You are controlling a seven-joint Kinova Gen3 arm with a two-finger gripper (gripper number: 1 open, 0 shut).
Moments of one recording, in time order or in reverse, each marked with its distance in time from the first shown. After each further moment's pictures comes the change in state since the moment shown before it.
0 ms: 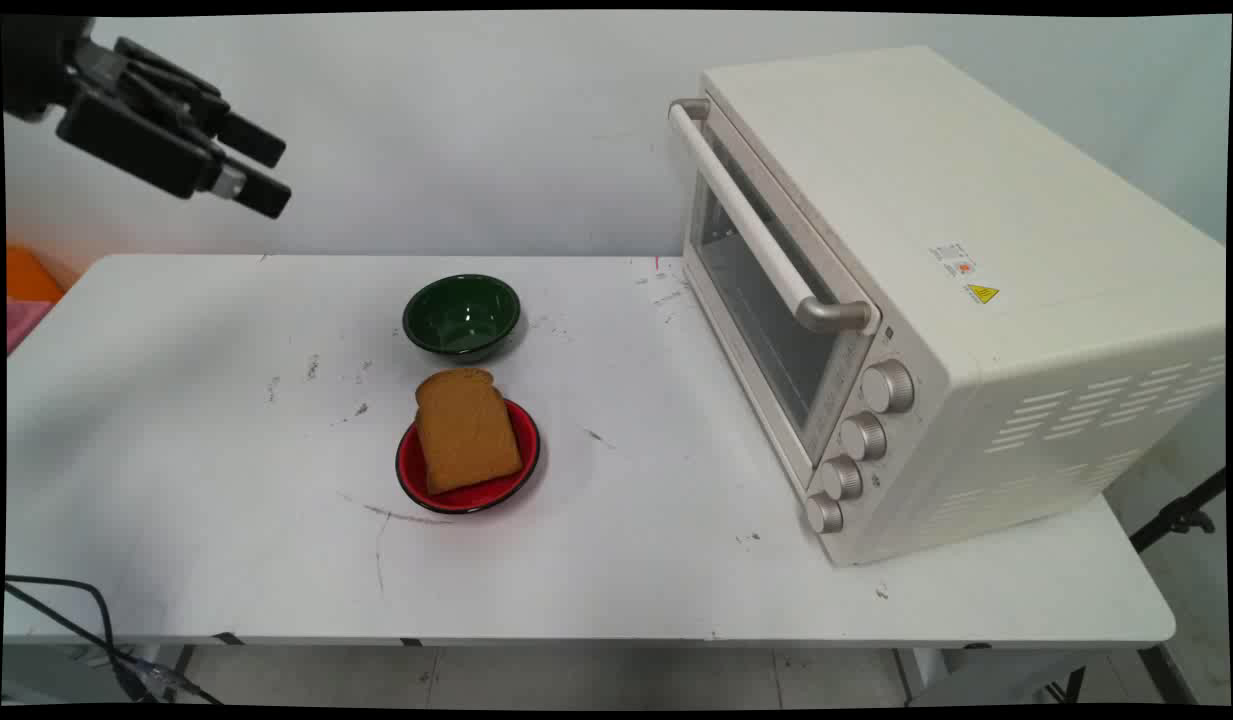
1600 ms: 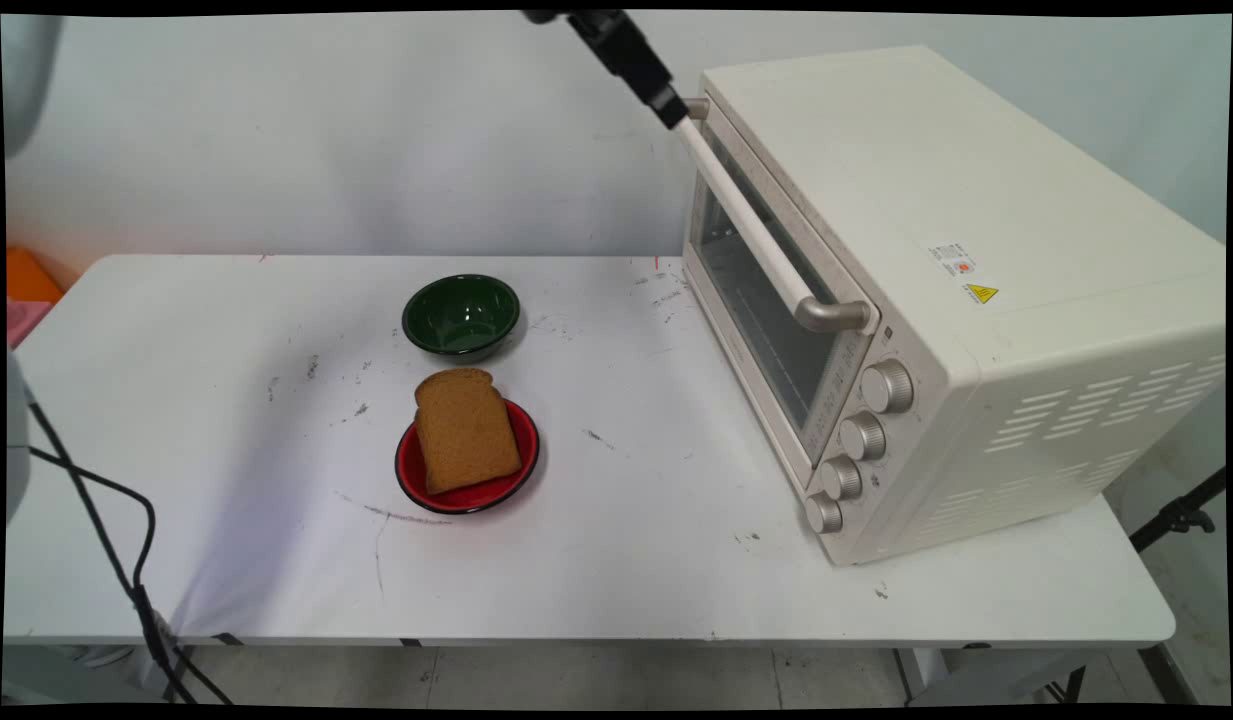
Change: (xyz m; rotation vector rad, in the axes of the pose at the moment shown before) arm 0.242 -0.016 0.204 0.006 -0.091 0.182
